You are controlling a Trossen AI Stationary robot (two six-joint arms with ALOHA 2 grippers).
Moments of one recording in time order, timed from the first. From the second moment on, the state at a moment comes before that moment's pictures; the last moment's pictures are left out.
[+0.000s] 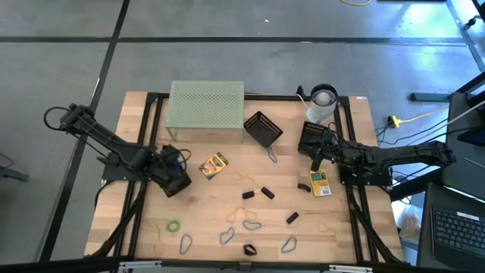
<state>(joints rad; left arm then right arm) -0.49 1.08 0.81 -1.28 -0.37 -1.30 0.06 0.35 0.02 0.16 0.43 0.45</state>
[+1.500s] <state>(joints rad) -0.75 1.46 0.82 -0.54 0.10 -1.05 0.06 0.35 0.02 0.16 0.43 0.45</state>
